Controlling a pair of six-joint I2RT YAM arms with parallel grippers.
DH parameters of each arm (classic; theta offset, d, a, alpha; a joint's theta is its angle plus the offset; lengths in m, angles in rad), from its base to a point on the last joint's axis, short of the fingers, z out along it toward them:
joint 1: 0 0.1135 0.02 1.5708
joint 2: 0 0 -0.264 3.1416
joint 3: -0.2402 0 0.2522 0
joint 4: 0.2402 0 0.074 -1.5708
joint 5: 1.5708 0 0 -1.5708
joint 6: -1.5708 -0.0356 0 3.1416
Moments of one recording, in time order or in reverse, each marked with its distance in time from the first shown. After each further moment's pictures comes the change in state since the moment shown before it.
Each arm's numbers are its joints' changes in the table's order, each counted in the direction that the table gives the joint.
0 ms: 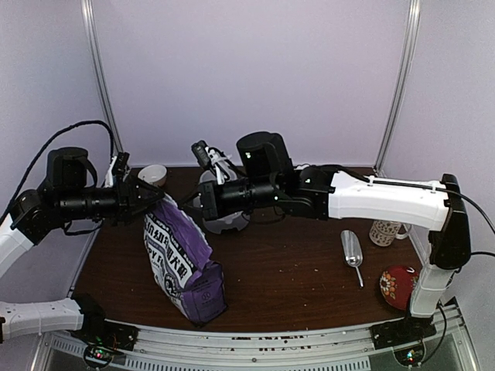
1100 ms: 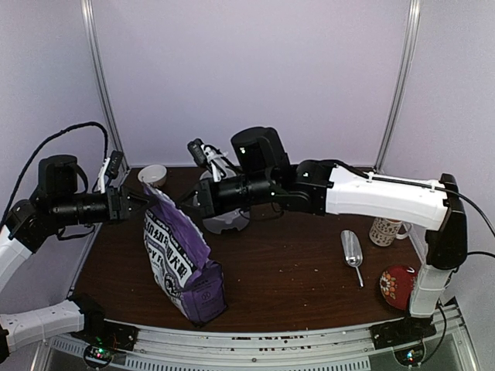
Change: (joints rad) left arm 0.125 0.078 0.067 0.001 0.121 -0.342; right arm 0.000 -0.027 -0.085 0.095 0.008 0.006
